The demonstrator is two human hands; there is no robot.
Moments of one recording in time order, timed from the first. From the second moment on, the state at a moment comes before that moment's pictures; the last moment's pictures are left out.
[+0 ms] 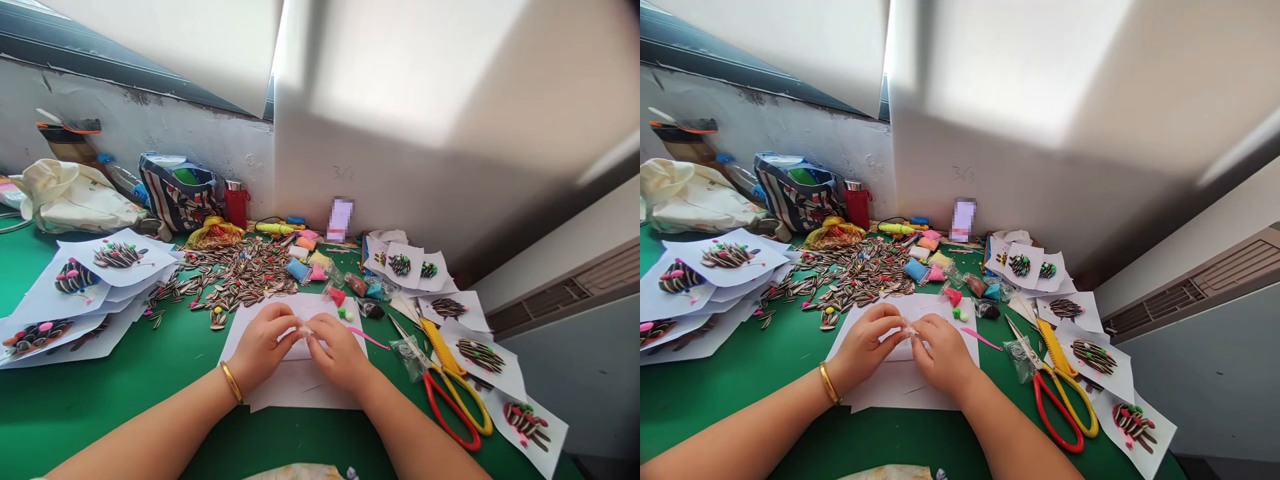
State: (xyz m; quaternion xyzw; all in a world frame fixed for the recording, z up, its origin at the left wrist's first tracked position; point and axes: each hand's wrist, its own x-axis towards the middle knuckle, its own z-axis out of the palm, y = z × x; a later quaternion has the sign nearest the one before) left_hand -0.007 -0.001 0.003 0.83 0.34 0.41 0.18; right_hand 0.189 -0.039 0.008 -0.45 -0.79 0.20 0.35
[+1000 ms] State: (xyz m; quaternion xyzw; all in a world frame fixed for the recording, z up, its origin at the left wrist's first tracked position) left_hand -0.006 -0.005 0.004 0.86 0.29 0.41 0.06; right_hand 0.187 -0.036 0.004 -0.49 -0.68 0.36 0.41
